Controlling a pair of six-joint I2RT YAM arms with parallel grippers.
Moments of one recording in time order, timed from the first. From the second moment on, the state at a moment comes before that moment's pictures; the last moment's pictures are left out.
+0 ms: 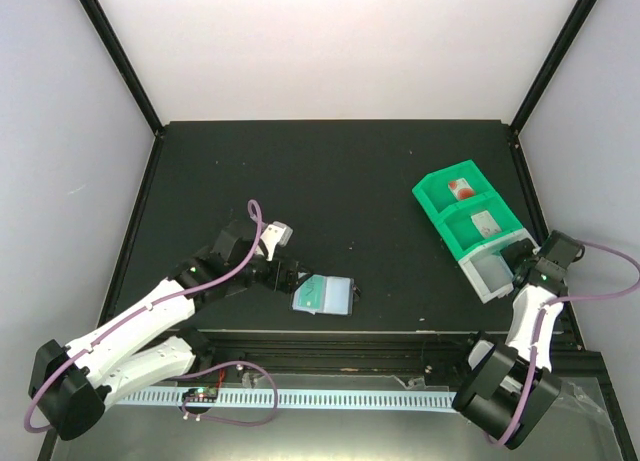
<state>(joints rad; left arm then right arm) -0.67 0.90 0.62 -0.41 0.32 -0.40 -0.62 0.93 0.50 -0.36 -0.25 0.55</state>
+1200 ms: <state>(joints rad) -0.65 0.90 0.62 -0.42 0.33 -0.39 -0.64 1.20 0.56 -0.25 0.00 0.61</state>
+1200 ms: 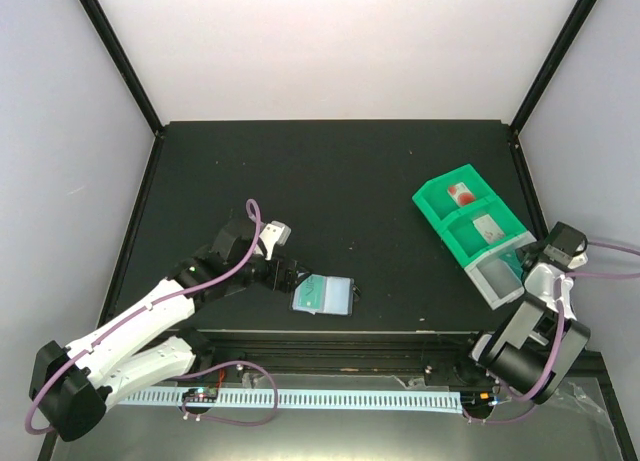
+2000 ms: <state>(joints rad) -0.63 1.00 0.65 -0.51 0.28 -0.42 -0.58 1.04 0.71 -0.58 0.07 0.76</state>
